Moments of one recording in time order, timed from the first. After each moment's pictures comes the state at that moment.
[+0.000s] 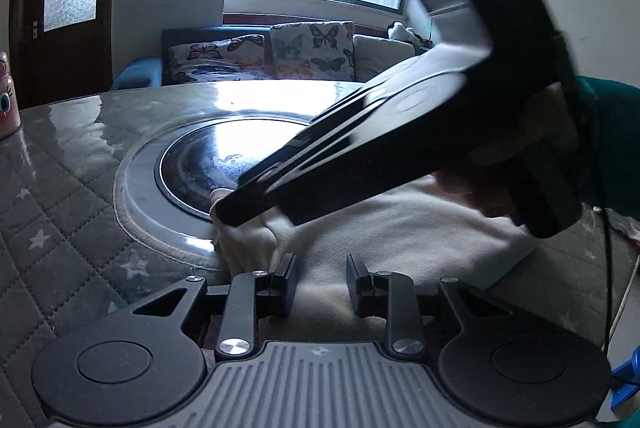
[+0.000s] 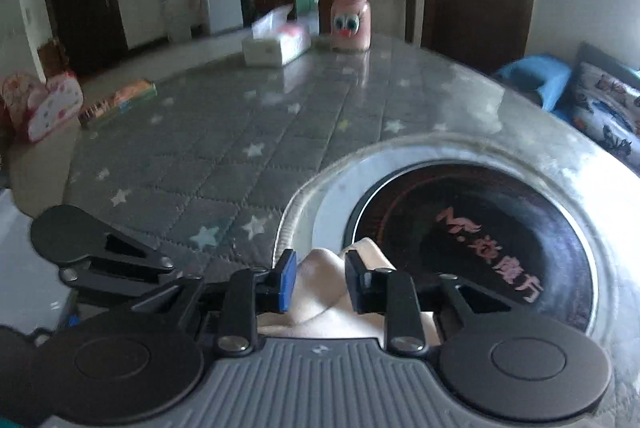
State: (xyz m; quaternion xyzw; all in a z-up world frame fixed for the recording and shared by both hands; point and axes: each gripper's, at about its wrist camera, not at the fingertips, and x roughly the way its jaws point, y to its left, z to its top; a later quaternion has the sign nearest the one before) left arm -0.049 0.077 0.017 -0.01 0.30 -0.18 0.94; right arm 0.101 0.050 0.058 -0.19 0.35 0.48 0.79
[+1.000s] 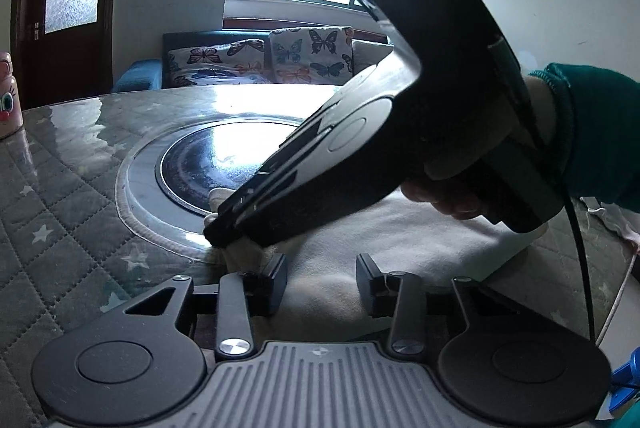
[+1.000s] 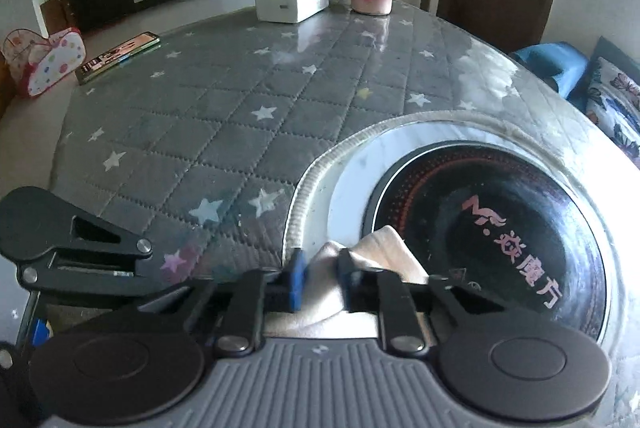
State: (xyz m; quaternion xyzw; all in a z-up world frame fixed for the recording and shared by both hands) left arm -0.063 0.075 0.021 -0.01 0.29 -0.18 0.94; right arm 0.094 0.072 0.053 -0.23 0.36 0.47 0.77
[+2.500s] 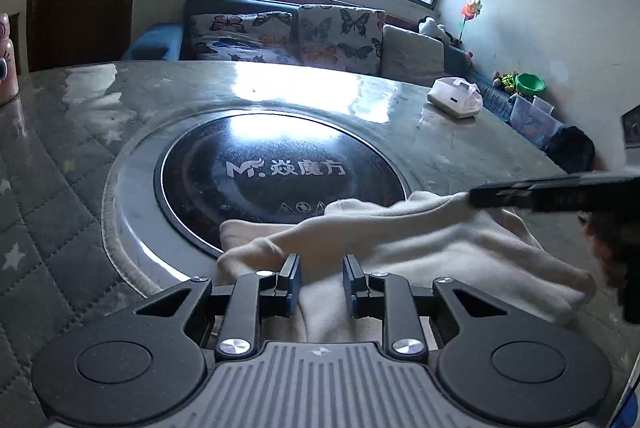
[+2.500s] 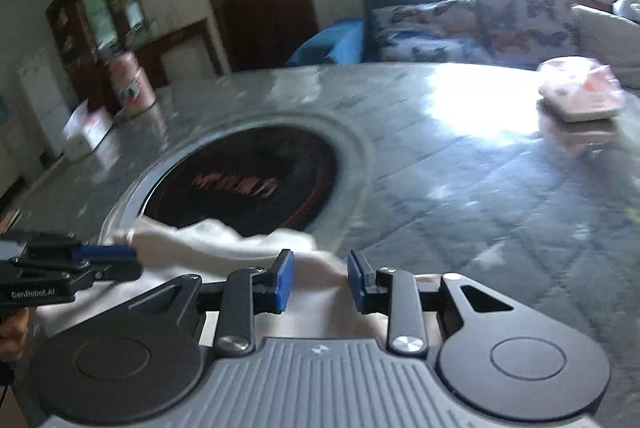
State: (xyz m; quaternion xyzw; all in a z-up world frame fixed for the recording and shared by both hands) left arm 0.016 0.077 0.022 -0.05 0.34 -0.15 0.93; right arm 0.106 -0.145 0.047 0.01 0.36 0.23 0.91
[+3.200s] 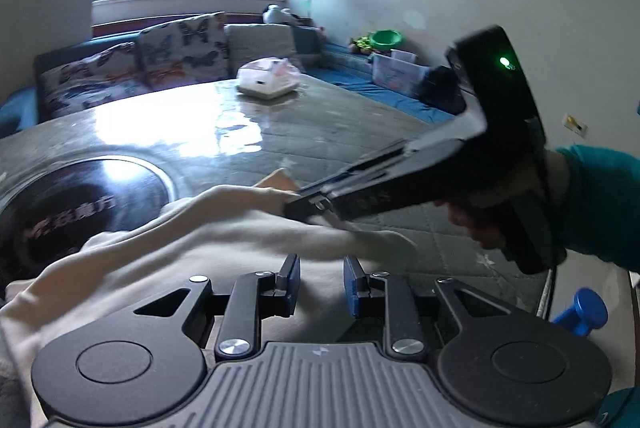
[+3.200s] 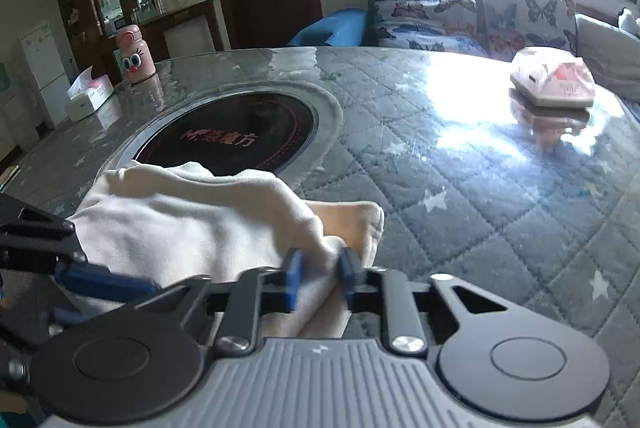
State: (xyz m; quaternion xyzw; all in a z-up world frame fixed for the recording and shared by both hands) left arm -0.024 -0.051 0.032 0.04 0.30 -0.36 0.88; right arm 0.079 -0.172 0.036 -0.03 0.36 0.24 0.90
